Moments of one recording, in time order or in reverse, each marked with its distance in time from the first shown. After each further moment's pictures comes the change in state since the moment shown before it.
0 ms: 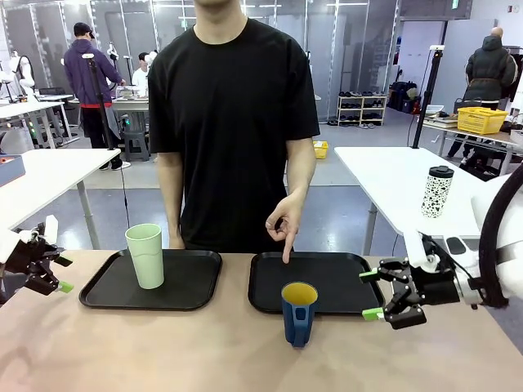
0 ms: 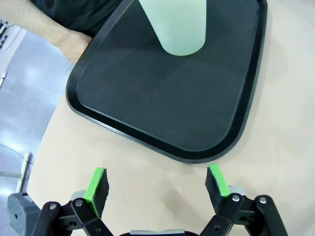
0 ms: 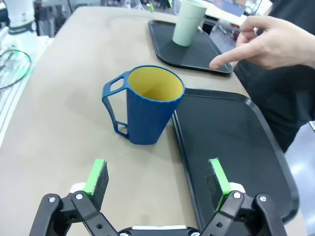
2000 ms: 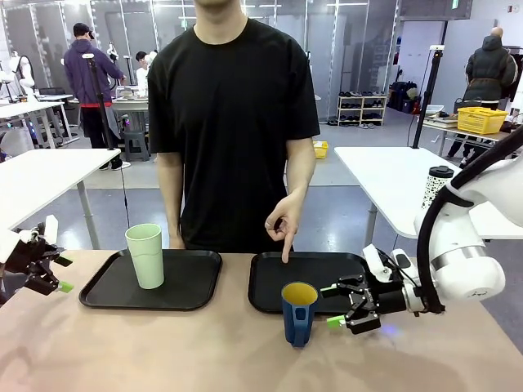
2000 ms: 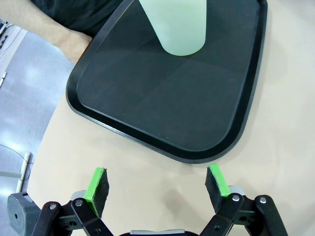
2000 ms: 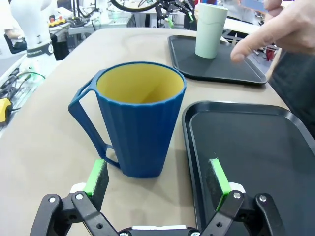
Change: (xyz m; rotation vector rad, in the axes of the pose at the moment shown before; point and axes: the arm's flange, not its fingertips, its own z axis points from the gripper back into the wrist) left arm 0.000 0.000 0.000 0.000 0.000 0.000; right arm -0.050 -0.044 -0.100 0.200 -0.157 -0.105
